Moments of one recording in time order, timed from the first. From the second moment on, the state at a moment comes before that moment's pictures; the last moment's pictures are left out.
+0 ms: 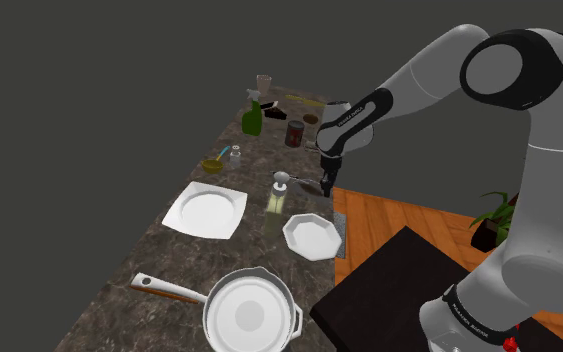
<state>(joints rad) -0.04 0.46 -0.11 -2.11 -0.01 2.35 -0.51</state>
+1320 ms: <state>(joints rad) -0.04 0.33 -0.12 -2.10 -0.03 2.23 -0.51</state>
